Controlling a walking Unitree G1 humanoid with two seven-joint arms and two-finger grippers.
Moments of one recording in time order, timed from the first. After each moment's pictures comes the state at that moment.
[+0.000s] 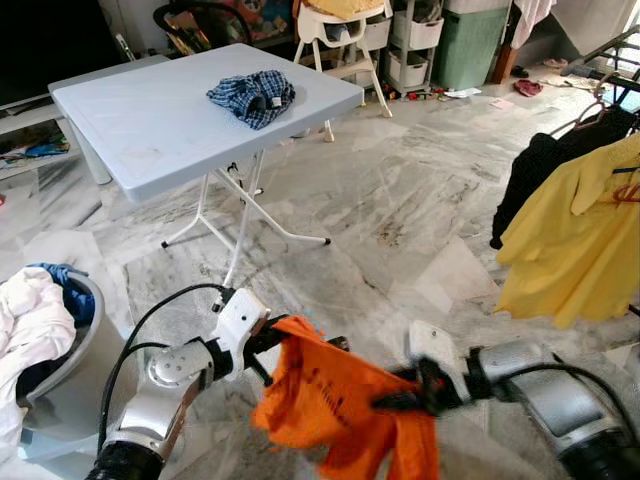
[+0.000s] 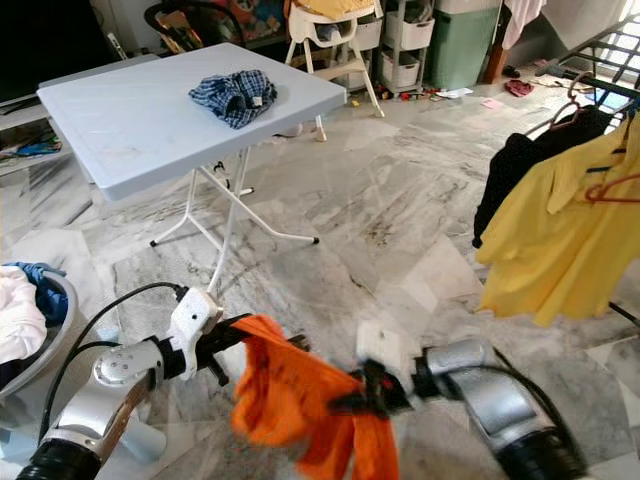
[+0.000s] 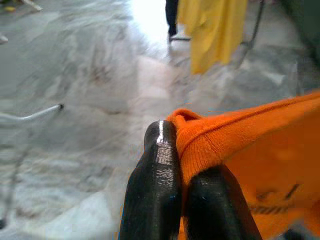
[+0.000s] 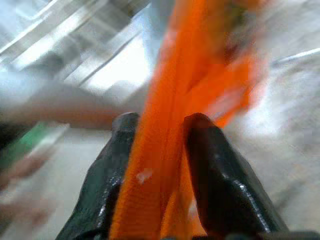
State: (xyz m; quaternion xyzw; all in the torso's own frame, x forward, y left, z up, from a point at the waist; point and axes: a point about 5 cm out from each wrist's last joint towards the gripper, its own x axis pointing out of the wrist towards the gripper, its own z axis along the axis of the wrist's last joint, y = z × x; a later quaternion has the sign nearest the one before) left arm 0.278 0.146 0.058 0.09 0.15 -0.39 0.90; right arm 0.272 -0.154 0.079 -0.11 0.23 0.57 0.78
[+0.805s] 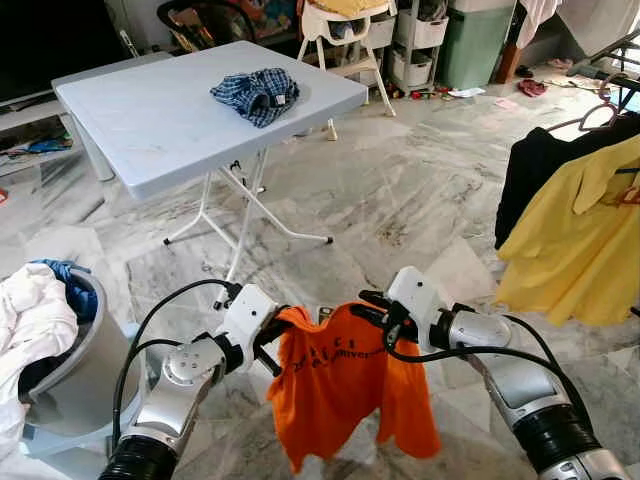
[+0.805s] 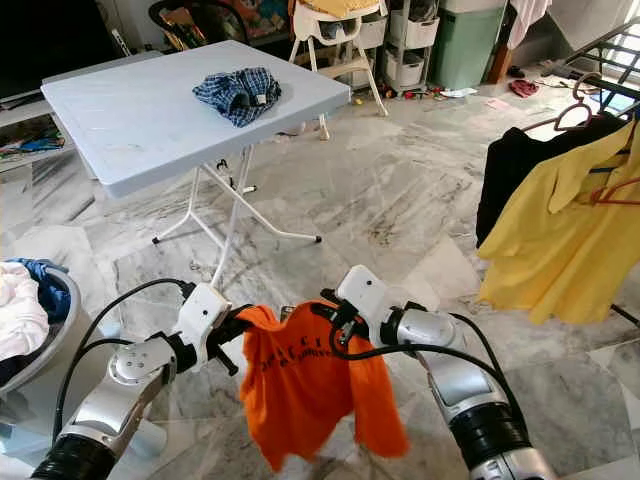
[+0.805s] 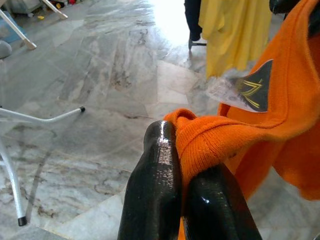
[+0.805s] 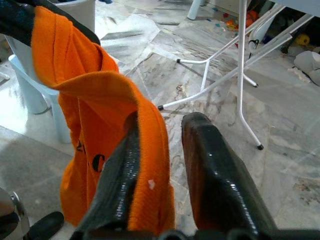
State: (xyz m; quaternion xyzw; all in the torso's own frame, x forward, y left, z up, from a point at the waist) left arm 0.285 0.132 0.059 0.10 0.12 -0.36 0.92; right arm 0.303 -0.133 0.092 -0.18 0.10 0.45 0.87
